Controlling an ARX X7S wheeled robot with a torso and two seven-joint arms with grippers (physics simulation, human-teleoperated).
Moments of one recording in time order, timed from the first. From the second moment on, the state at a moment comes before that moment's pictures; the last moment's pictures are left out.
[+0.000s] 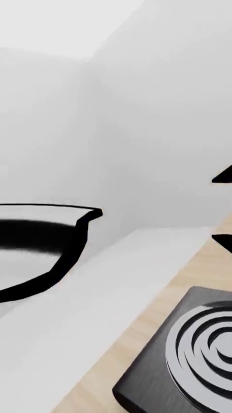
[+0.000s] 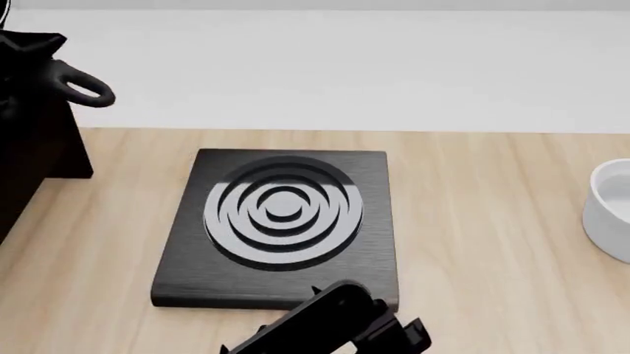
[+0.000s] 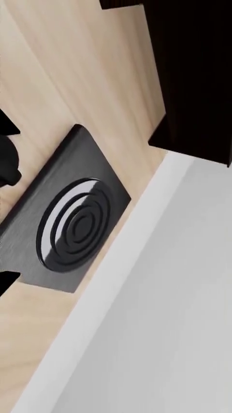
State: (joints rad) left arm -1.35 -0.44 0.00 -1.03 -1.53 -0.87 -0.16; right arm 0.70 0.48 -0.57 -0.87 1.29 1.27 0.99
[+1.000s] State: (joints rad) left arm -1.08 -0.47 -0.18 -0.90 -1.70 -0.79 -0.27; right arm 0.64 0.48 -0.67 -0.85 1.17 1.19 0.93
